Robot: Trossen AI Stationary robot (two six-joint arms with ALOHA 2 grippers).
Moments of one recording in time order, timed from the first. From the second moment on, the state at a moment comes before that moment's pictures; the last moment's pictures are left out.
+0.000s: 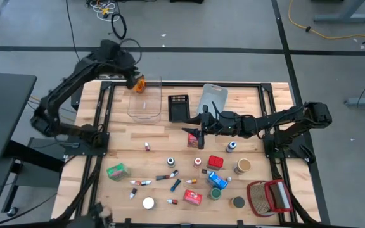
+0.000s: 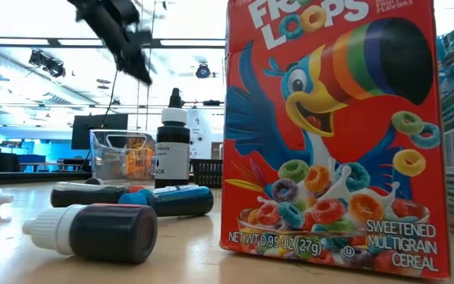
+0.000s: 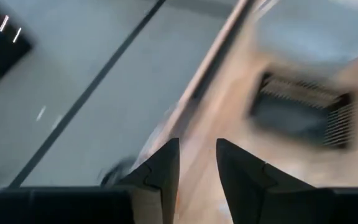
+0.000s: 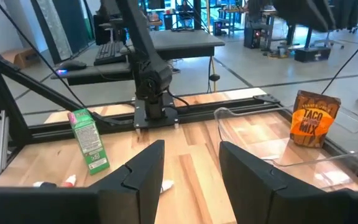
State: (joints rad) left arm 0.99 1.24 1.25 -0.72 0.29 0.45; right arm 0.03 1.49 0.81 0.55 0.14 0.09
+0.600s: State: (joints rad) left arm 0.78 0.86 0.85 -0.39 0.72 0.23; right arm 0.07 1.49 0.81 0.53 0.09 0.02
